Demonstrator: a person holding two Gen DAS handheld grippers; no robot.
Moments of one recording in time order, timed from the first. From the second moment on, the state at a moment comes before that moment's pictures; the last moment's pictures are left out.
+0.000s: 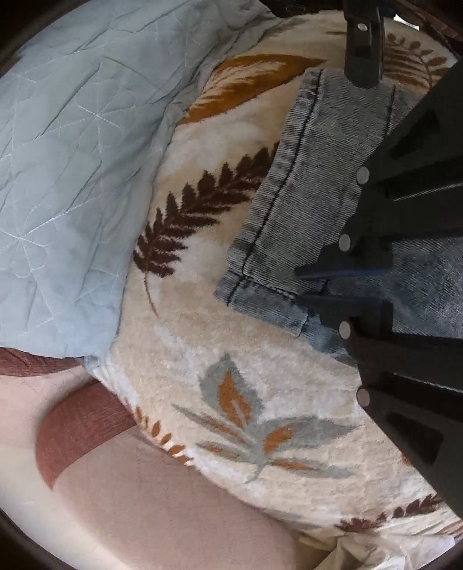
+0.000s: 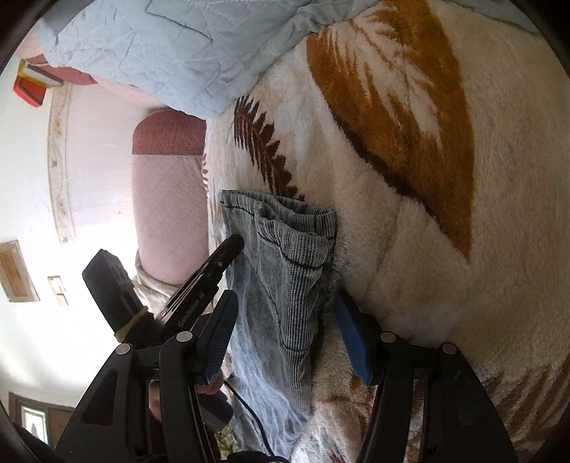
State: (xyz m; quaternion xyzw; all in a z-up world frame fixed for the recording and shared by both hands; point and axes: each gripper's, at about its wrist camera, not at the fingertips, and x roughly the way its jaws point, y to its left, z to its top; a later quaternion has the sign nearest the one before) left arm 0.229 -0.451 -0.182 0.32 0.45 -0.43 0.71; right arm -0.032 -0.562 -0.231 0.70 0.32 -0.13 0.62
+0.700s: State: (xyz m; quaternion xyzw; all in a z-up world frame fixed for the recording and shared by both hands) left arm 0.242 -0.453 -0.171 0.31 0.40 -0.40 0.76; right arm -0.013 -0.556 -0.228 0.67 0.34 -0.12 0.65
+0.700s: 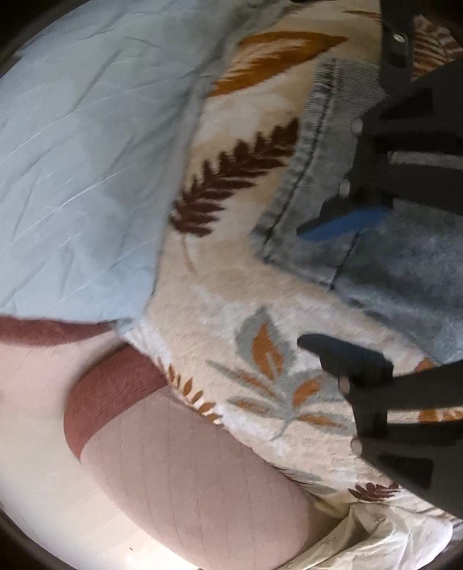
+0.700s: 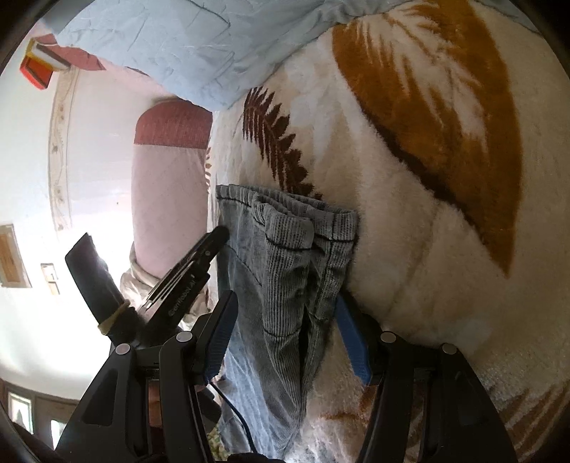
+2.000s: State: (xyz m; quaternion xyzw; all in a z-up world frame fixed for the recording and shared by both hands) left arm 0.267 -0.268 -0.101 0.03 0.42 -0.38 0.82; right arm 0.076 -0.448 -0.136 0.44 0.34 0.07 0.83
